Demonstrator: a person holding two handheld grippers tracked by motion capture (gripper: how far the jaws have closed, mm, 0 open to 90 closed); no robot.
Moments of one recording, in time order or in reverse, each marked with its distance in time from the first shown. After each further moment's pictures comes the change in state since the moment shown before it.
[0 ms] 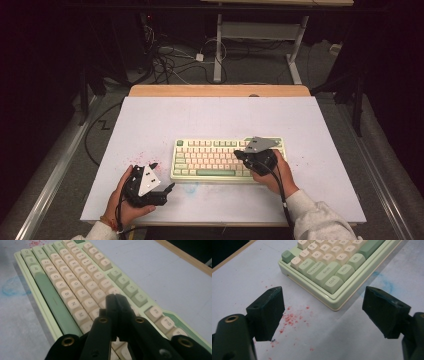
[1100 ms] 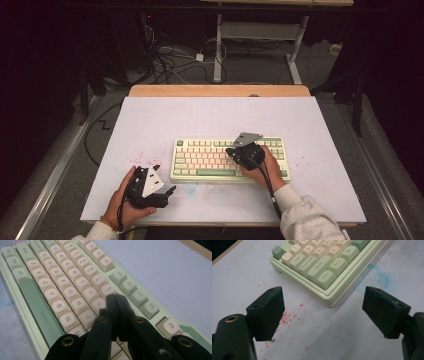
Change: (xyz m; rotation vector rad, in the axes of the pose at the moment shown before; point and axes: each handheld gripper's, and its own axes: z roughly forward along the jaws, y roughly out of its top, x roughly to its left) left arm -0.004 0.001 0.004 0.038 -0.025 0.041; right arm 0.000 0.012 0.025 0.057 -0.009 0.023
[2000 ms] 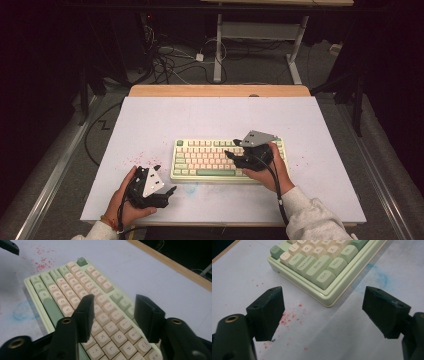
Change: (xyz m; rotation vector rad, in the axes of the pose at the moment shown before) left arm 0.000 0.000 0.001 0.006 -0.006 0.006; right arm 0.004 0.007 -0.037 -0.153 -0.002 0.012
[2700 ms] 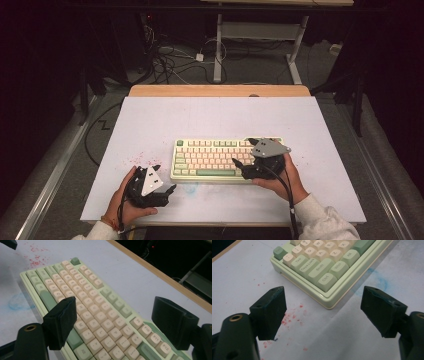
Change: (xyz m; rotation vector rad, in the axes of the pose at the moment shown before) left arm 0.001 0.001 -0.002 -0.014 0.004 -0.038; right arm 0.006 -0.014 -0.033 -0.029 -0.099 -0.064
